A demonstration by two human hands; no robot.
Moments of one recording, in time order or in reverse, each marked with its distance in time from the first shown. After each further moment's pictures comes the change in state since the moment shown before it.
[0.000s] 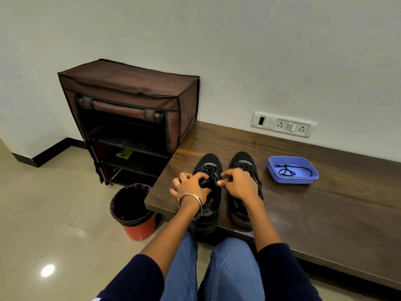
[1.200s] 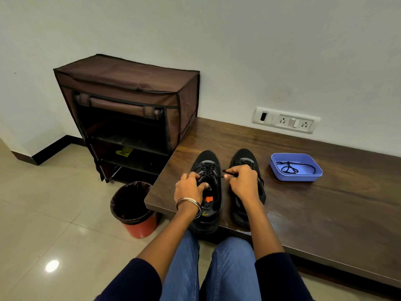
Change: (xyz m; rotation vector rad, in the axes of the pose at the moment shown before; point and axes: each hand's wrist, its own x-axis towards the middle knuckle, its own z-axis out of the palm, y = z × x) left_hand 0.014 -0.019 0.011 -0.027 0.082 0.084; right_hand -0.004 -0.006 0.007 0.272 0.243 0.002
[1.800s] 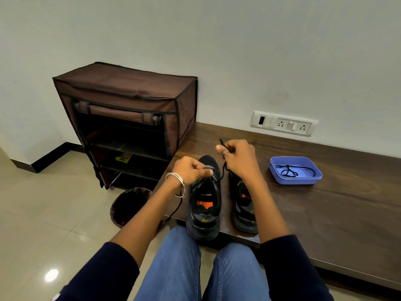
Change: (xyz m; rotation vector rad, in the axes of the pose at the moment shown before) left_hand 0.047 0.025 -0.062 -0.326 -0.287 0.207; right_hand 0.023 -0.058 -0.040 0.082 0.038 -0.235
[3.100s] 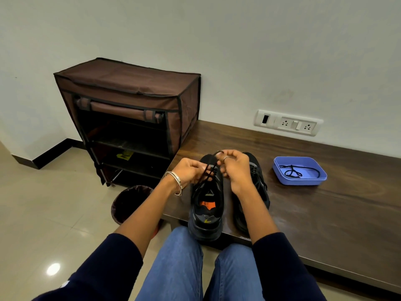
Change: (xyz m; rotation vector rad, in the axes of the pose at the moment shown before) left_hand 0.012 -0.014 0.003 -0.529 -0.207 -0.205; right_hand 0.004 0.025 0.051 0.741 0.031 0.417
